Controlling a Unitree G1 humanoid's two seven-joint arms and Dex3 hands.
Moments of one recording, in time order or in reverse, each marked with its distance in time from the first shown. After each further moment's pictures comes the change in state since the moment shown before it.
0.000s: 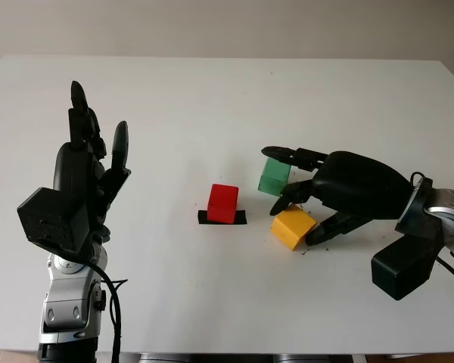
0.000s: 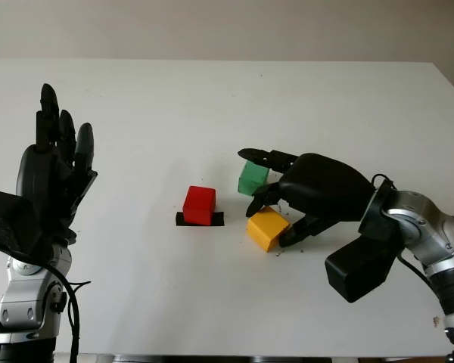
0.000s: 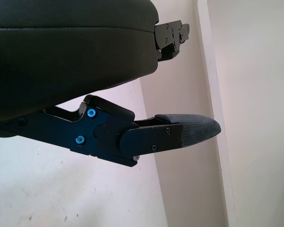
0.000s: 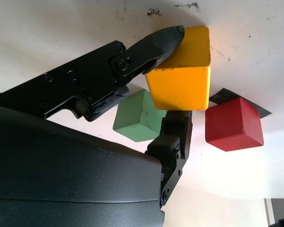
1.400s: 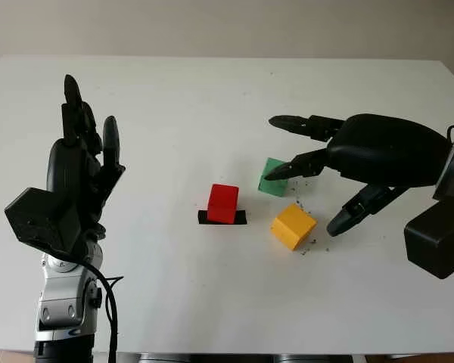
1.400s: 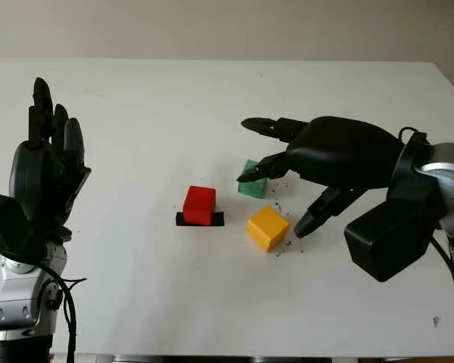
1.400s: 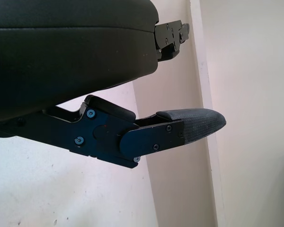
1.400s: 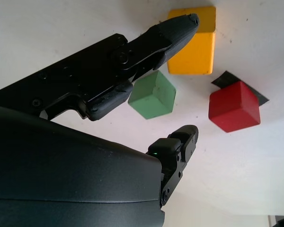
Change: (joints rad) left arm -0.018 0.011 0.022 0.026 -0.038 -0.038 -0.019; right arm -0.047 -0.082 -0.098 -0.288 0.287 0.228 0.485
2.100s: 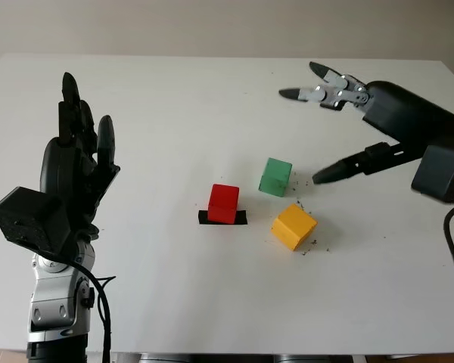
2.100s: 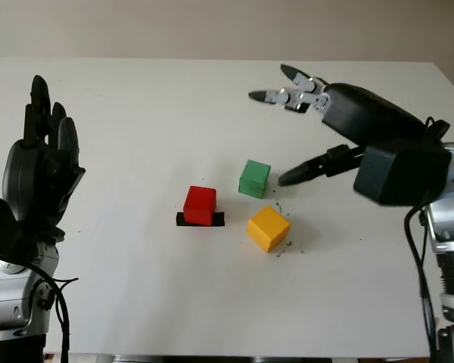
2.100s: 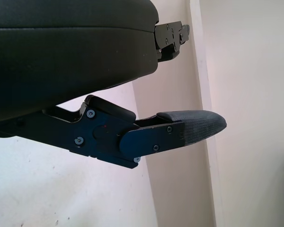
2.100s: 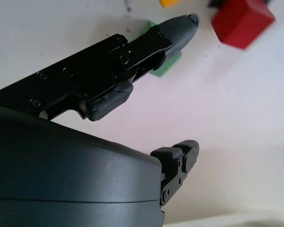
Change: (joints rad) left arm 0.000 0.008 0.033 -0.001 -0.033 -0.001 -0.031; right arm -0.035 0.079 -0.087 0.055 0.086 0.259 -0.048
